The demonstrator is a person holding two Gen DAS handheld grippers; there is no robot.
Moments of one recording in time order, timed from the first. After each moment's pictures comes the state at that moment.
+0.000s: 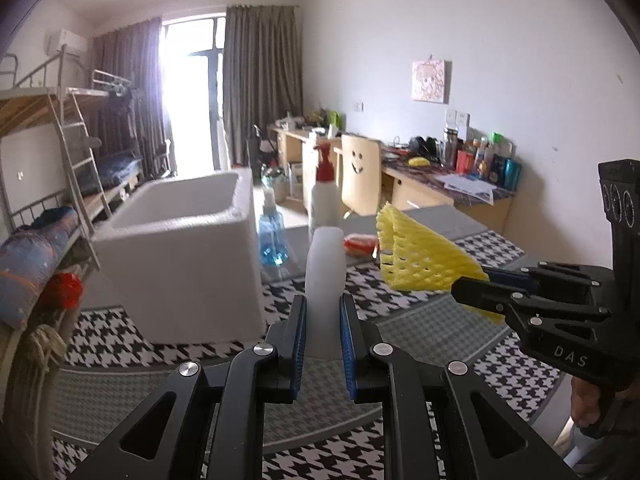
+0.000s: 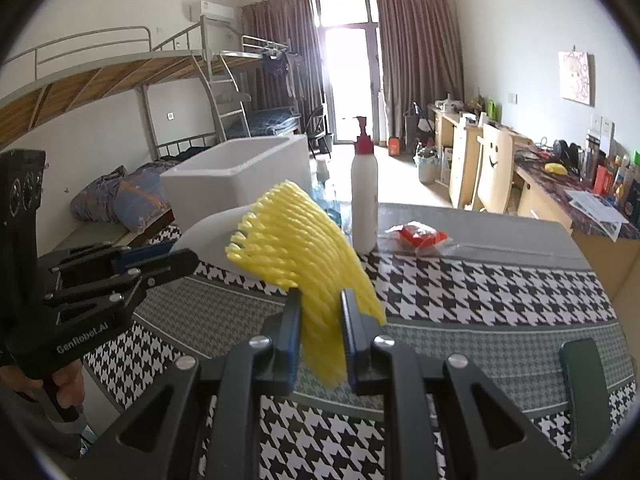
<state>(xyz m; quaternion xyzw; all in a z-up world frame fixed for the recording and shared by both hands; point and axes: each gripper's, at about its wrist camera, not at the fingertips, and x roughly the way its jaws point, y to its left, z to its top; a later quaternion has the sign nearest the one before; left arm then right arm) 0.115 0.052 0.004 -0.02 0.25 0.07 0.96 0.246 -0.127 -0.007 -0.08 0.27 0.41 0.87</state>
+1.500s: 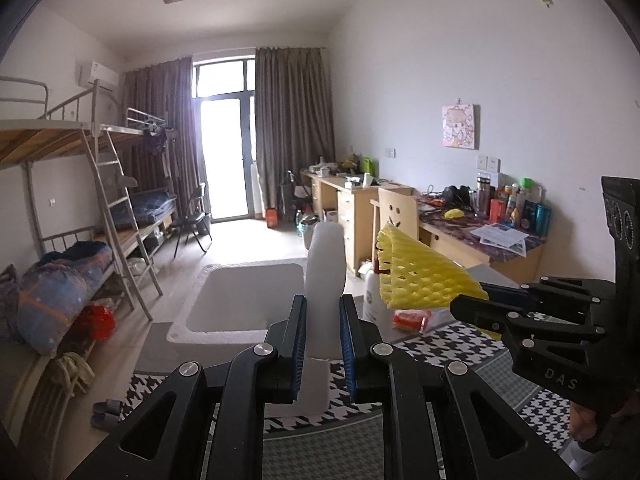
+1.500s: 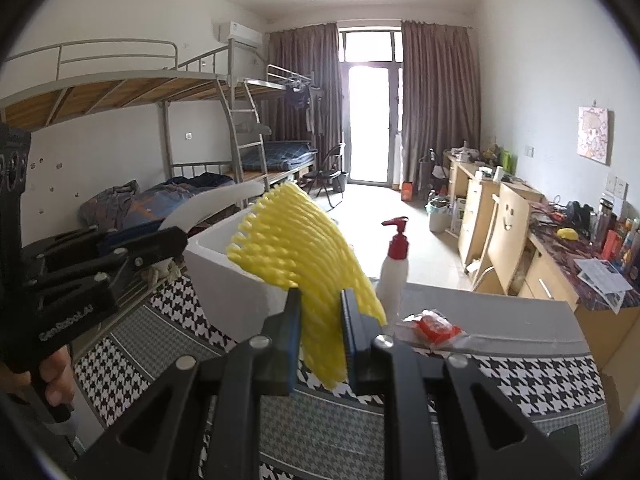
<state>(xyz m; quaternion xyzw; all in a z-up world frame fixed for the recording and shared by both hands) 0.122 0.090 0.068 -0.01 0.18 0.13 0.98 0.251 -0.083 0.056 -0.09 0.20 0.44 0.87</state>
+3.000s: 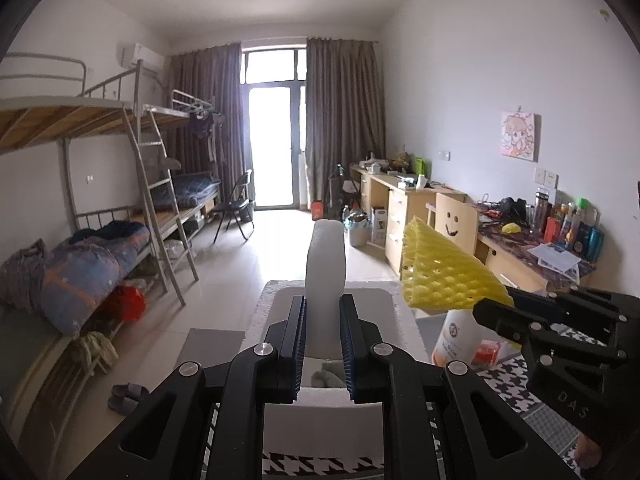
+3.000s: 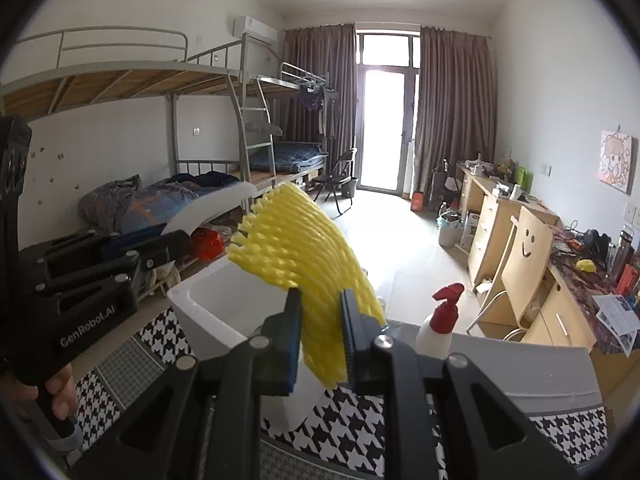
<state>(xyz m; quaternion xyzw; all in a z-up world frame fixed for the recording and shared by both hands) 0.167 0.163 0.071 -0.04 0.19 0.21 0.96 0.284 -0.001 0.071 -0.12 0.18 0.45 0.87</state>
